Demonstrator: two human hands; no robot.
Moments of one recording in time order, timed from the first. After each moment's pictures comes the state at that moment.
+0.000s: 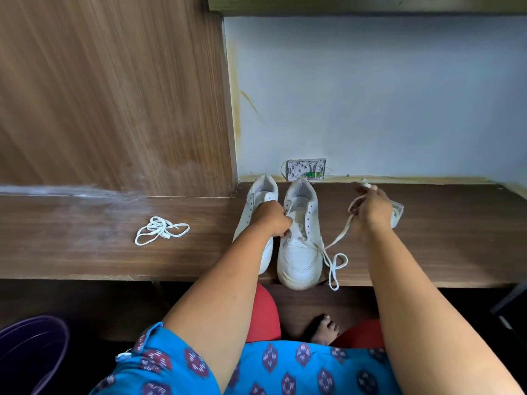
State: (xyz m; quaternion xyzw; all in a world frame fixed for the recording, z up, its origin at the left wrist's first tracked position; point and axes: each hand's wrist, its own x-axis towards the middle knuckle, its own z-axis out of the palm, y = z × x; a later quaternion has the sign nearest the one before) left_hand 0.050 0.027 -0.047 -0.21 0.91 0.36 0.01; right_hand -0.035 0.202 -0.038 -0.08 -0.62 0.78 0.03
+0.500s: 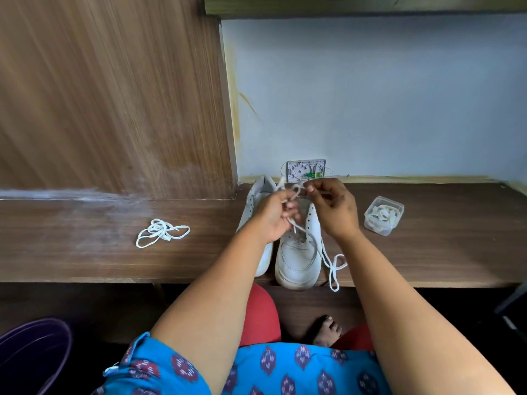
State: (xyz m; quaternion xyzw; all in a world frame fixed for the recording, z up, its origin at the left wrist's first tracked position) left_hand 0.058 0.047 -0.021 -0.12 0.47 0.88 -0.02; right_hand 0.007 0.173 -0.035 0.28 -0.75 0.58 0.15
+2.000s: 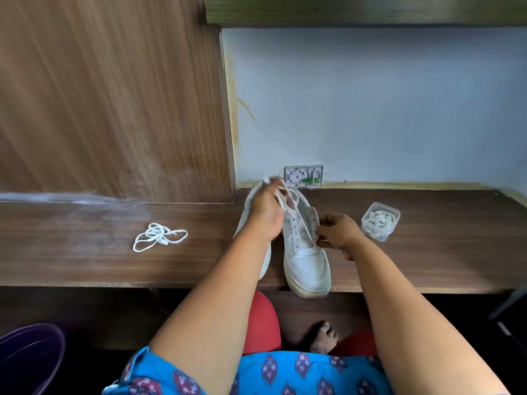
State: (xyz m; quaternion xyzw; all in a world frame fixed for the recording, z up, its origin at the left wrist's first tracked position) left_hand 0.060 0.051 0.000 -0.15 0.41 0.88 -0.16; right_hand -0.017 0.196 -0.063 0.07 -0.82 0.55 -0.17
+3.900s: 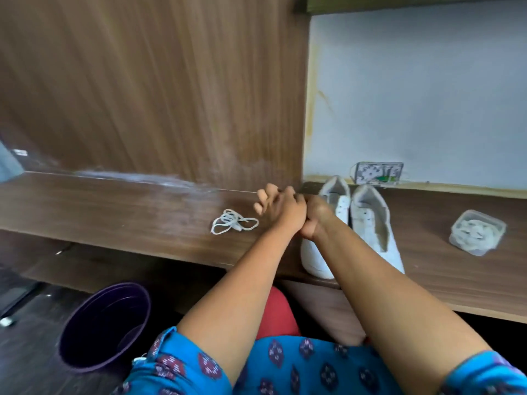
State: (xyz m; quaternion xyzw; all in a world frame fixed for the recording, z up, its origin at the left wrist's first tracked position) left_hand 0.119 -0.049 -0.022 -0.38 0.84 0.32 -0.22; right_hand 0.073 -0.003 -0.025 -0.01 -0.38 0.80 -0.46
